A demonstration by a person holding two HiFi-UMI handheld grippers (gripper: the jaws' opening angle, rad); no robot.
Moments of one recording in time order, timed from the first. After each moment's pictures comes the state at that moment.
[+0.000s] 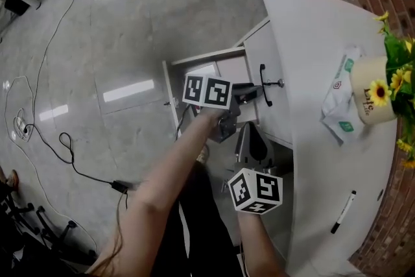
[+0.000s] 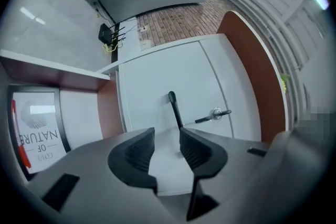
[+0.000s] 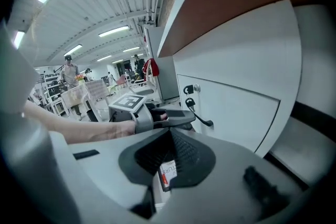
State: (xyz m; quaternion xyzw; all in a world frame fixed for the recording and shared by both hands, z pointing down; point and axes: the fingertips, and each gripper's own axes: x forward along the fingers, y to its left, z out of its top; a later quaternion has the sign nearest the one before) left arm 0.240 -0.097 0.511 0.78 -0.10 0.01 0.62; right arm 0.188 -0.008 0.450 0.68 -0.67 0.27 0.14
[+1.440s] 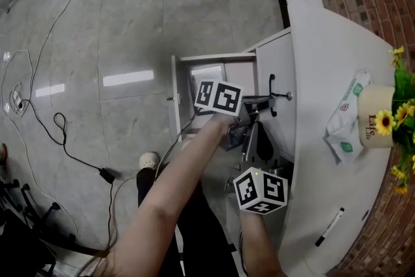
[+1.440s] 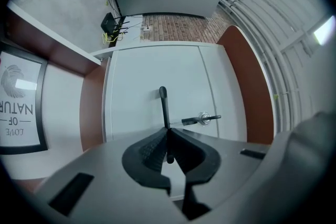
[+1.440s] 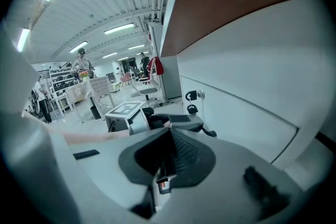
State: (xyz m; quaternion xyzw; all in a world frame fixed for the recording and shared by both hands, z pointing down) left arm 0.253 -0.092 0.490 0.73 -0.05 -0.08 0.67; right arm 0.193 -0.029 0.445 0.66 -0.69 0.26 0.16
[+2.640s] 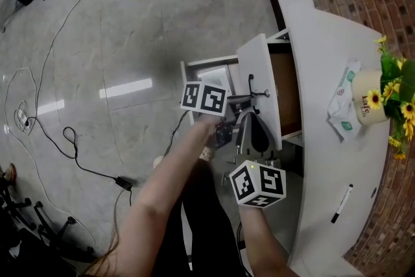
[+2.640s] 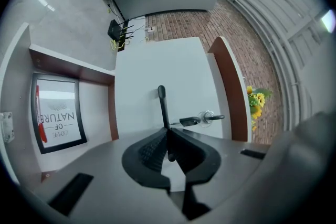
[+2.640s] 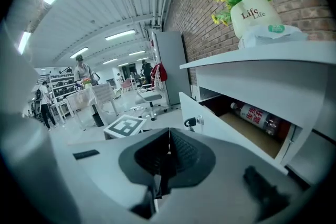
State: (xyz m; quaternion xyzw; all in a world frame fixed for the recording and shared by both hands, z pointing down) left arm 0.170 -0.073 0.489 0.74 -0.08 0.00 0.66; right arm 0.119 -0.035 0.400 0.67 -0.69 0.25 0.12
